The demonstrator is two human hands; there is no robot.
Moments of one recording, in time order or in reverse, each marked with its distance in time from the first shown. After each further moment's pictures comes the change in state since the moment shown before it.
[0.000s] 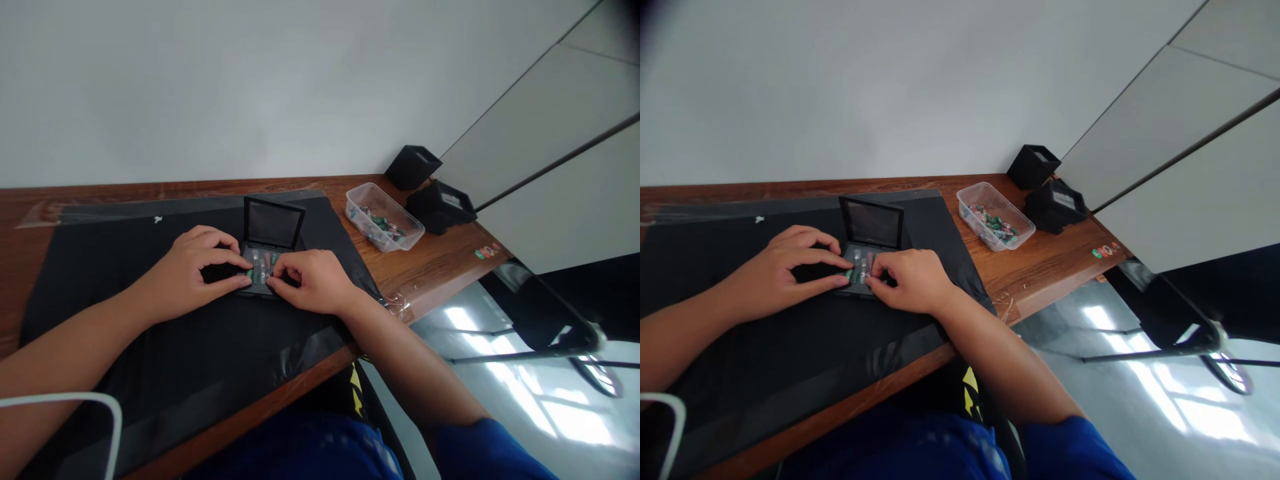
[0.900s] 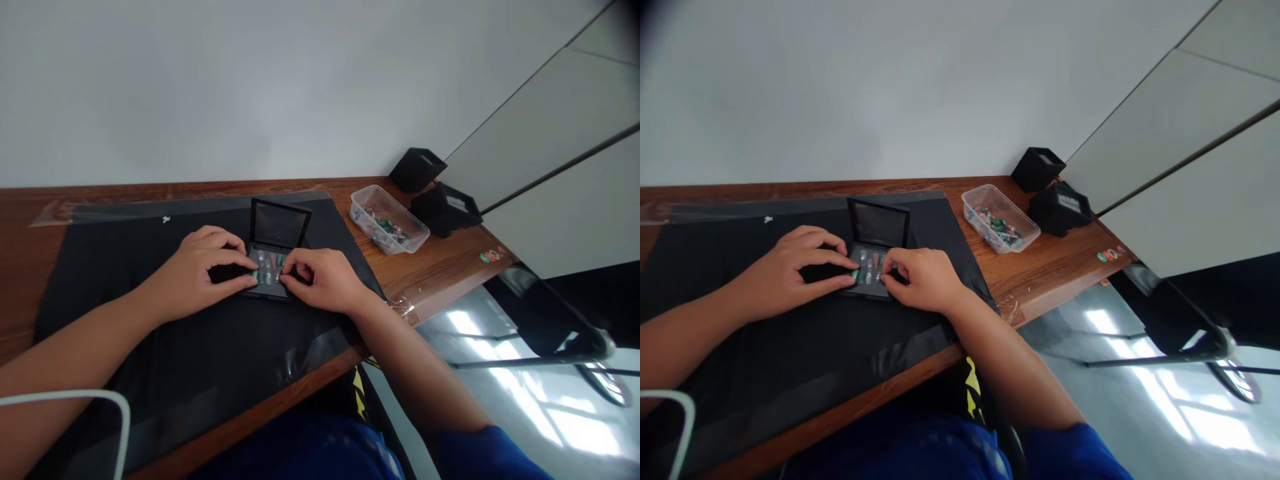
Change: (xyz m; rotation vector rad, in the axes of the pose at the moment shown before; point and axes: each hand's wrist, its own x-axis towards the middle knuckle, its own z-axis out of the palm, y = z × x) left_hand 0.001 0.001 0.000 -0.006 0.031 0.051; right_hand -0.001 0.006 -0.005 0.055 0.013 0.032
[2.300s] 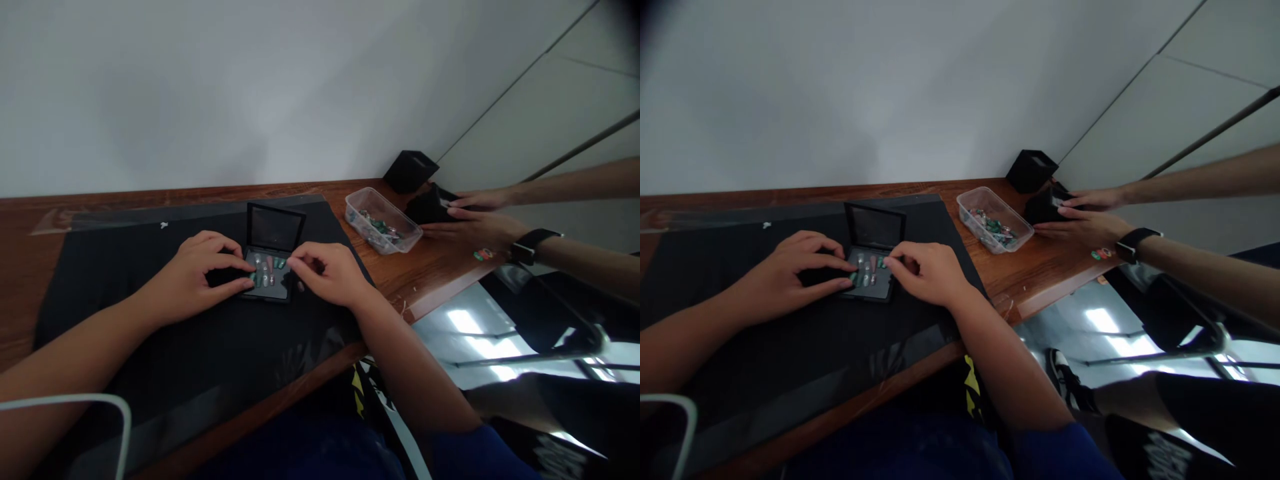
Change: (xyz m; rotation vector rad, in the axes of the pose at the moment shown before) left_hand 0.001 -0.001 -0.002 0.011 -0.033 0.007; right_hand -0.004 0.010 -0.008 0.080 0.144 -0.024
